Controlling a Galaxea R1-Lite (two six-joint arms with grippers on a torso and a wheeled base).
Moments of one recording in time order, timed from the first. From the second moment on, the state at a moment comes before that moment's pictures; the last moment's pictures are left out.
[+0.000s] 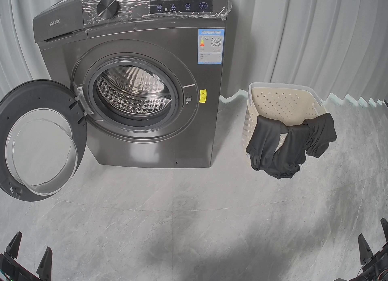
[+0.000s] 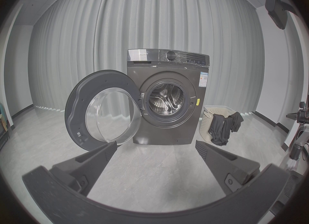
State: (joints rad) left arm 0.00 0.02 -0.02 0.00 0.00 -0.04; right arm 0.01 0.01 -0.02 0.00 0.02 0.00
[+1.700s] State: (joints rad) left arm 0.00 0.02 -0.02 0.00 0.00 -0.04; right arm 0.01 0.01 -0.02 0.00 0.03 -0.01
